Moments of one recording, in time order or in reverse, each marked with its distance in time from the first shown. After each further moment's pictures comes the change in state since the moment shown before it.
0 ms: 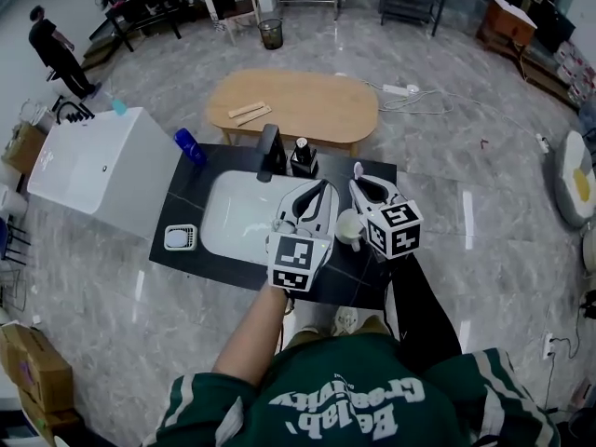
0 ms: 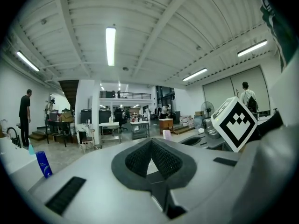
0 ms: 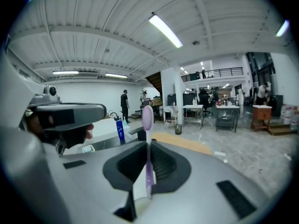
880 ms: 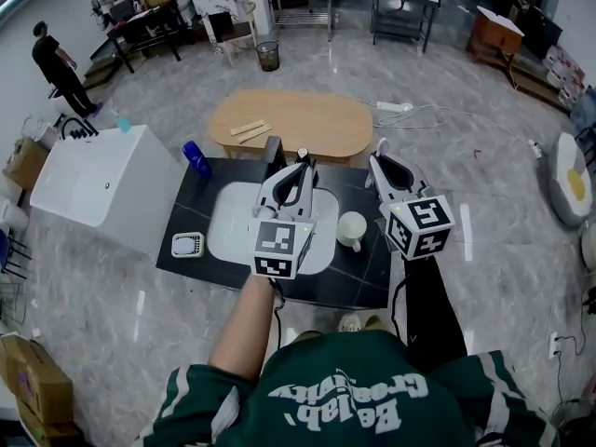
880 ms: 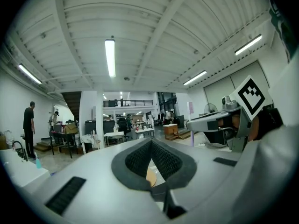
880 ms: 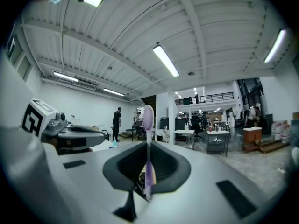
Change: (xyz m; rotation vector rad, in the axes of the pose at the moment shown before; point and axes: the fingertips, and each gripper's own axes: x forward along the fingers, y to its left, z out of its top) left arm -0.043 0.026 0.075 0.066 -0.085 0.050; right arm -0.099 0.011 0.124 -0.081 -0.281 -0.132
